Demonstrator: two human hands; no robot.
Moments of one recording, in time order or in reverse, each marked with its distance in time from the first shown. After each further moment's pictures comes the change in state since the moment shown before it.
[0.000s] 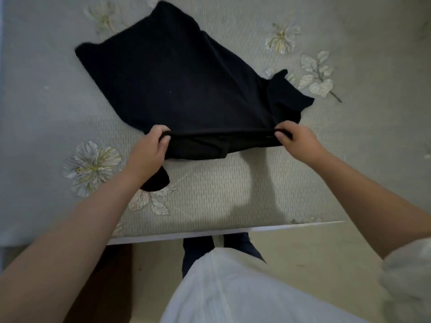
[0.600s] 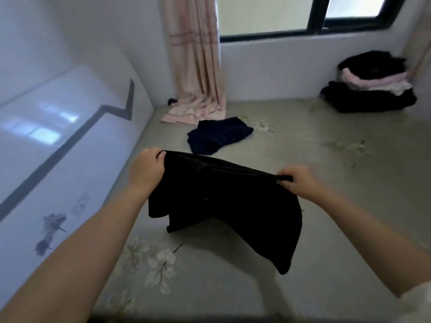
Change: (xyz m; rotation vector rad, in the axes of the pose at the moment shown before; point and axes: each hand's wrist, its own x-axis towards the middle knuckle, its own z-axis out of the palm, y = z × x) left_hand -0.053 0.260 -0.176 0.329 0.614 0.014; right_hand -0.125 -0.051 -0.242 -0.066 0.159 -0.336
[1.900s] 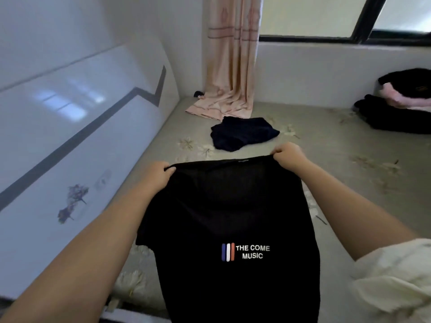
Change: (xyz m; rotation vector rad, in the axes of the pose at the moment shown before) left_hand -0.024 -0.091 -0.003 -0.094 -0.296 -0.236; right_hand 0.083 -0.100 0.030 0.039 0.069 0.144
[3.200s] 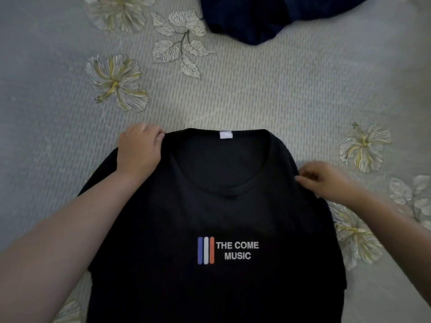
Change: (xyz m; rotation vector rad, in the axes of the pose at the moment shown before) left_hand 0.341 -0.185 0.370 0.148 -0.071 0.140; right_hand 0.294 0.216 0.311 -0.176 -0.625 0.153
